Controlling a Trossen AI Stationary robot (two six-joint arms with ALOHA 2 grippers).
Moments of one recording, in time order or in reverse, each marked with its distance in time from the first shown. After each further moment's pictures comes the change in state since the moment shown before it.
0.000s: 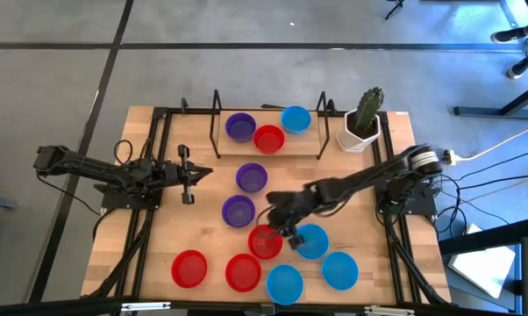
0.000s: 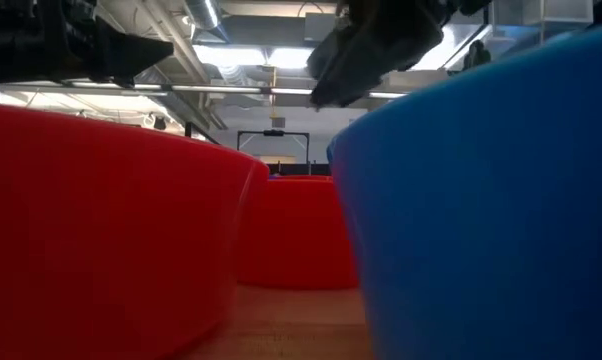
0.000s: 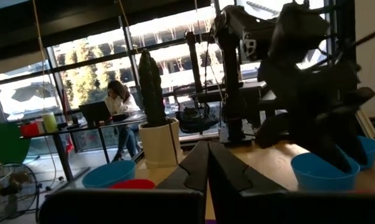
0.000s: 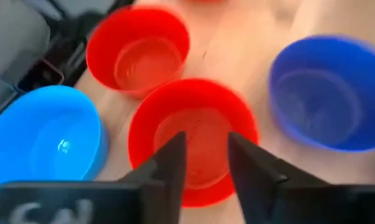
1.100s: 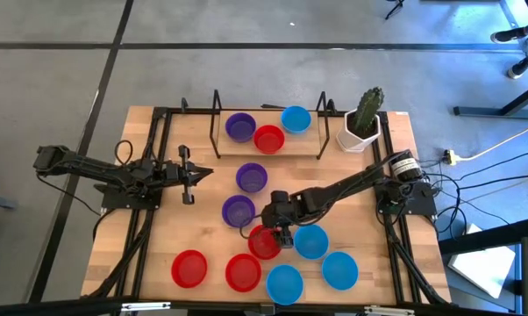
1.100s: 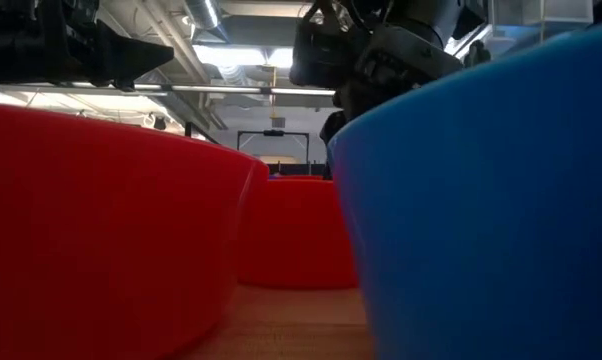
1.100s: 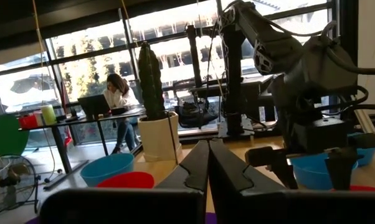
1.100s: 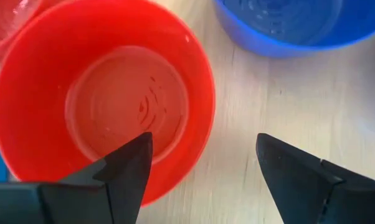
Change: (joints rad) left arm 0.000 0.000 0.000 -0.022 -0.005 -0.023; right arm 0.011 0.168 0.065 -0.133 0.231 0.251
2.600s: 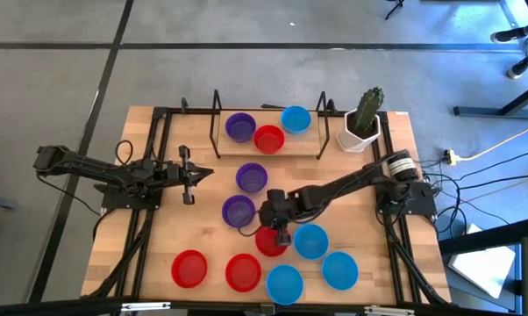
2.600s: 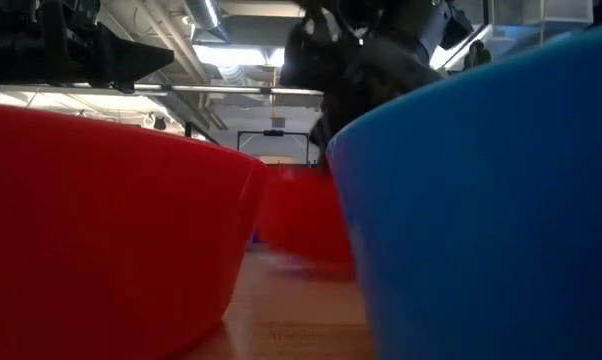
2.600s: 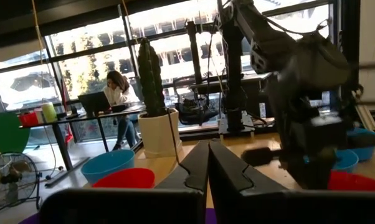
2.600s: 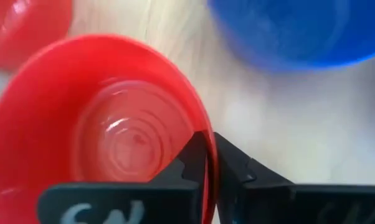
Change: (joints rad) left arm 0.000 0.000 0.000 -0.015 -0.003 0.000; right arm -0.028 0.015 0.001 0.052 -0.025 -0.069
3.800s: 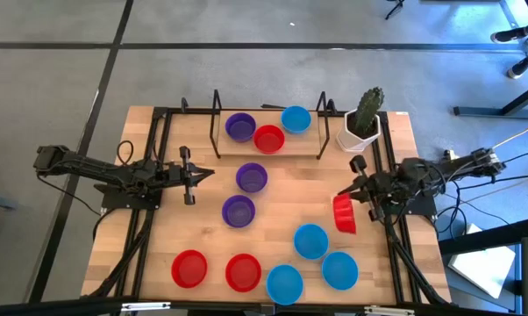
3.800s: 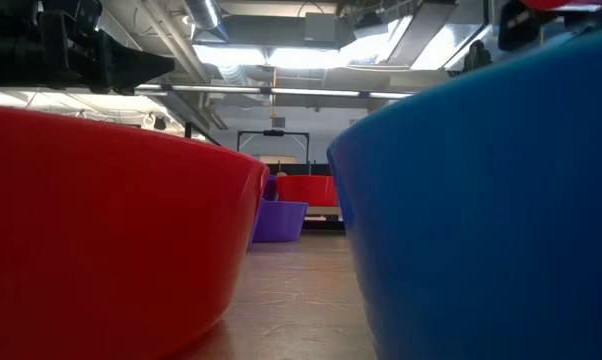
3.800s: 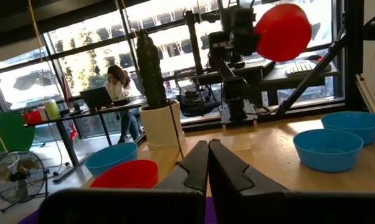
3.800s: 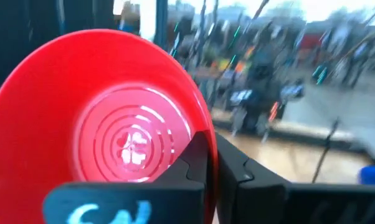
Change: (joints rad) left arm 0.000 0.000 0.000 -0.039 -0.007 0.034; right arm 0.023 -1.518 -0.987 0.516 -0.028 -0.168
